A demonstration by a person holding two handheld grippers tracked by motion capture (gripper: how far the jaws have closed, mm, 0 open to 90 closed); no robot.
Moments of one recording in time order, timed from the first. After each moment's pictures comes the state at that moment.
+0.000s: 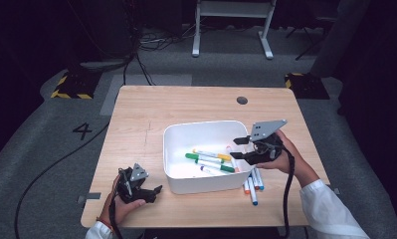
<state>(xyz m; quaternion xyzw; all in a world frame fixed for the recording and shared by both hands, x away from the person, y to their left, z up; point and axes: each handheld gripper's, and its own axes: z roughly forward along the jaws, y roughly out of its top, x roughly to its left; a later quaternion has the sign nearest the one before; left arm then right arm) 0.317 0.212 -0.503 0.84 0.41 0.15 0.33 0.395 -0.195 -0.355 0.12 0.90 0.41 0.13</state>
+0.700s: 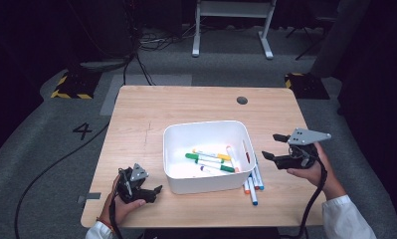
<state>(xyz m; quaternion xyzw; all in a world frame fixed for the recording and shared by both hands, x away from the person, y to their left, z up) 0.317 0.212 -0.503 0.84 0.41 0.15 0.33 0.376 -0.283 -0.382 0.26 0.85 0.41 0.22</state>
